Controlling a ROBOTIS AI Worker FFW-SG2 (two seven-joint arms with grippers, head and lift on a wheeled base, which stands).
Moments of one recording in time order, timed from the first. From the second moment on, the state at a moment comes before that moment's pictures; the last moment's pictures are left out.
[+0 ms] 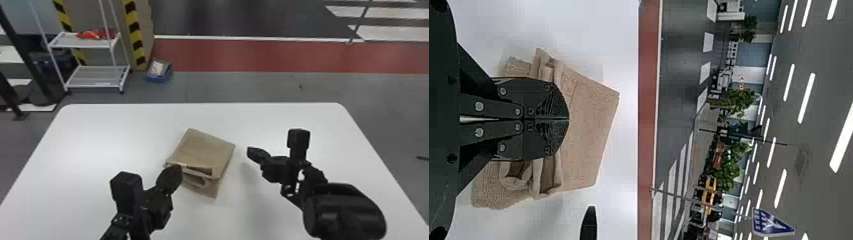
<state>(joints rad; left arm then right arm) 0.38 0.05 -0.16 -1.89 0.08 0.24 -0.14 -0.10 0.00 -0.02 -1.38 -0.08 0.44 0.40</state>
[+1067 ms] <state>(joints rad) 0.35 0.07 -0.15 -1.88 0.12 0.21 -0.15 -0.03 0.00 -0.02 -1.43 -0.01 0.38 0.42</state>
